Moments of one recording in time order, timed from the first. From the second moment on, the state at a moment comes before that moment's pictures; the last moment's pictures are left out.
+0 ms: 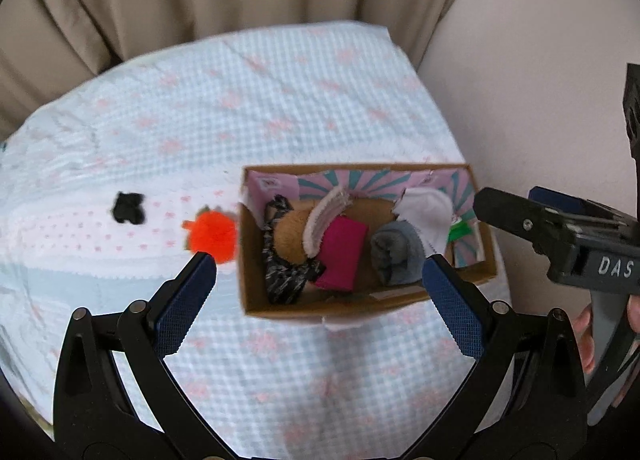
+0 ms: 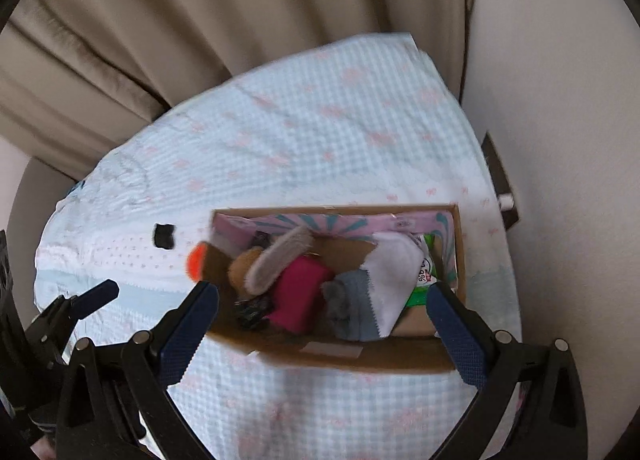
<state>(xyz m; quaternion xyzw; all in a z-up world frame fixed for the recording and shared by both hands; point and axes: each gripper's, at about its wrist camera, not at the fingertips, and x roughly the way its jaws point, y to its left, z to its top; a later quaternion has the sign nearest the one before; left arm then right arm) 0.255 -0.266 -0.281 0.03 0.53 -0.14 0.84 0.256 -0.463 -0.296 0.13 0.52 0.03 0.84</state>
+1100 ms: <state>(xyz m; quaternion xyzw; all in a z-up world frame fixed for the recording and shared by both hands) 0.139 0.060 -0.116 0.00 0.34 -0.11 0.93 0.091 -0.208 -0.141 0.06 0.29 -0.03 0.95</state>
